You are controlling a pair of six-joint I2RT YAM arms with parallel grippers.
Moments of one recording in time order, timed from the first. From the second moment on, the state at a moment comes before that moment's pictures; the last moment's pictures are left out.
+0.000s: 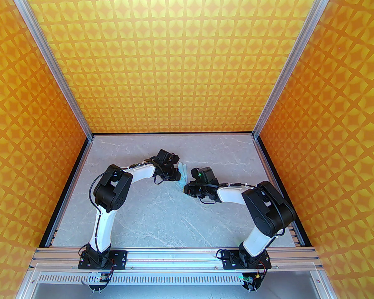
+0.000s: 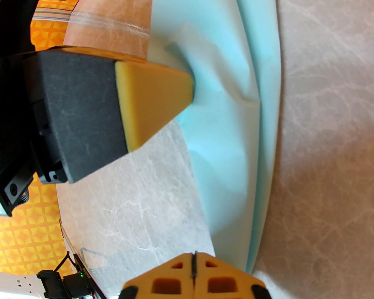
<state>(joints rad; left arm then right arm) -0.55 2.17 1.47 -0.30 0.50 -0.38 0.46 1.72 0.73 0.15 -0.50 0.72</state>
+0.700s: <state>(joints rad) -0.55 2.18 1.49 -0.30 0.50 -0.38 0.46 1.75 0.73 0.18 -0.51 0.72</state>
